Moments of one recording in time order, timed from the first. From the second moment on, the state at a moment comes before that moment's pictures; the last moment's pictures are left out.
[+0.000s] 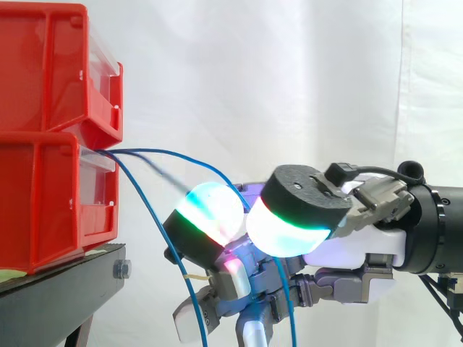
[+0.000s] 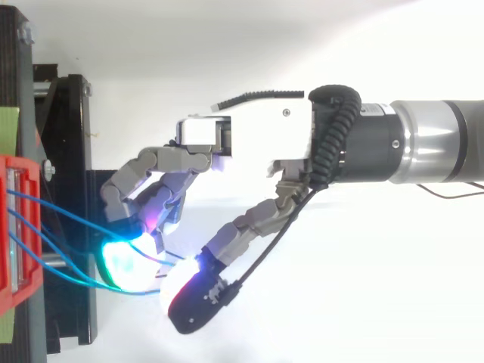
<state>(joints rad) 0.09 -2.36 -1.18 -2.67 -1.55 -0.14</state>
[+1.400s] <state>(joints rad) 0.08 -2.36 -1.21 -2.68 -1.51 -0.01</state>
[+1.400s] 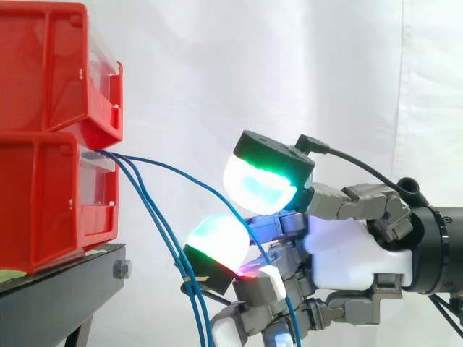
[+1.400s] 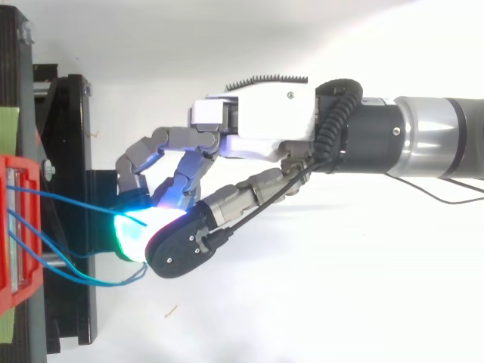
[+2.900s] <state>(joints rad) 0.09 -2.36 -1.21 -2.67 -1.49 0.00</state>
